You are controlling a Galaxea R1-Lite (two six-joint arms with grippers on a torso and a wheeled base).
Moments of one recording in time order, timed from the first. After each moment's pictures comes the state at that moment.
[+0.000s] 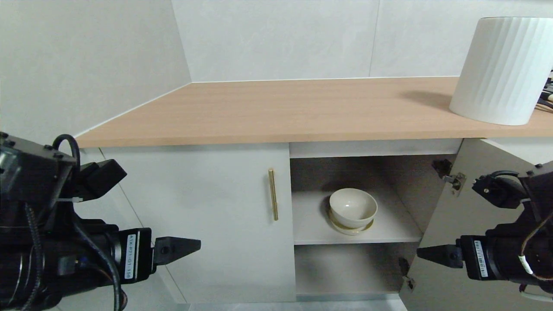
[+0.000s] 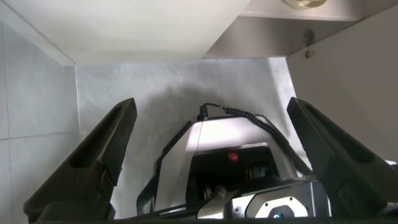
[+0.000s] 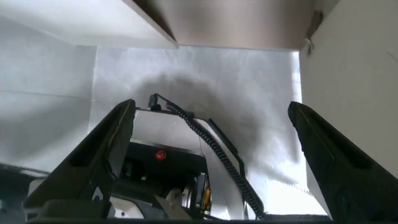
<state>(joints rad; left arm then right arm) -0.54 1.26 -0.89 0.41 0.13 -0.53 0.50 1.32 -0.74 0.20 -0.08 0.42</state>
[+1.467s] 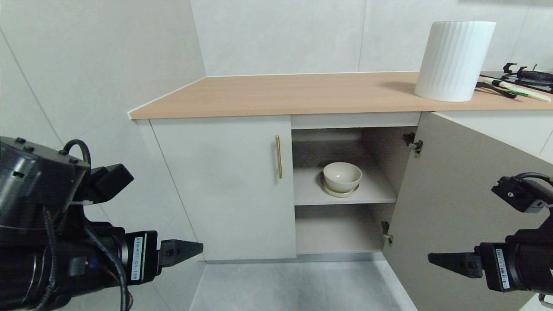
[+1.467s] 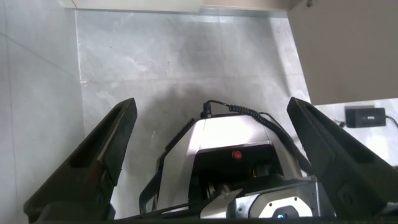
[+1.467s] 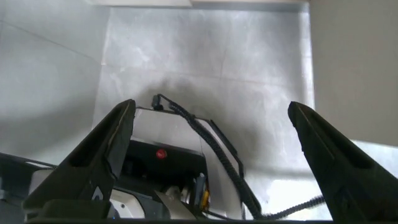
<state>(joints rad) -0.55 1.29 -0.88 0.40 0.14 -0.53 0.53 1.24 -0.71 0.23 -0.09 0.41</state>
